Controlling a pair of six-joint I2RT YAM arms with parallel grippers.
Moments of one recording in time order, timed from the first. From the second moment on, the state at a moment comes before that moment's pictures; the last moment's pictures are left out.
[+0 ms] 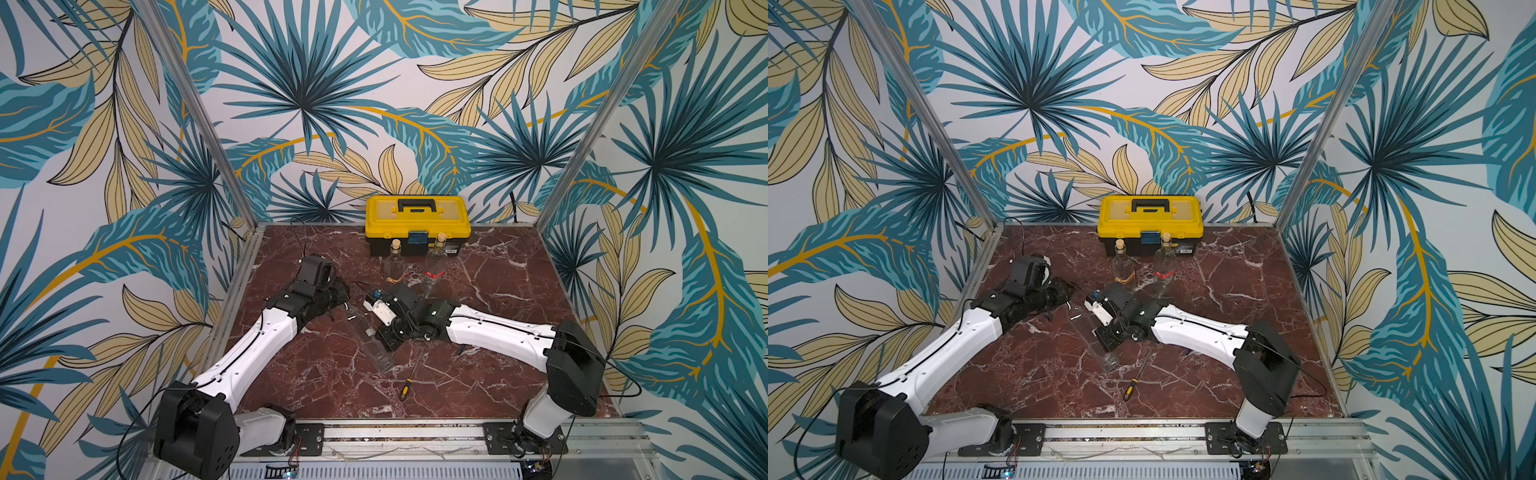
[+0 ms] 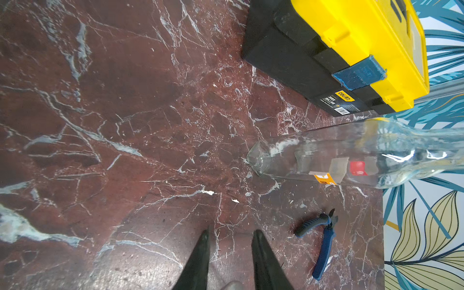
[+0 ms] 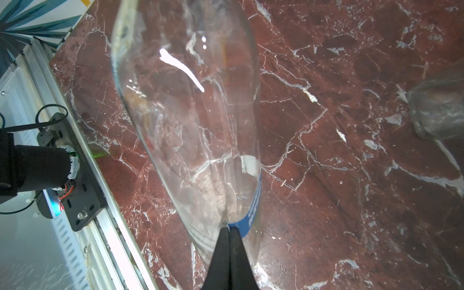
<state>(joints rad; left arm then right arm) -0.34 1.25 0.96 -0.48 0.11 -0.78 0.93 1.68 1.23 -0.49 -0.15 0.22</state>
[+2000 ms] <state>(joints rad) -0.32 1.30 0.98 -0.43 0.23 -0.58 0.99 1.67 1.21 -0.47 0.15 0.14</state>
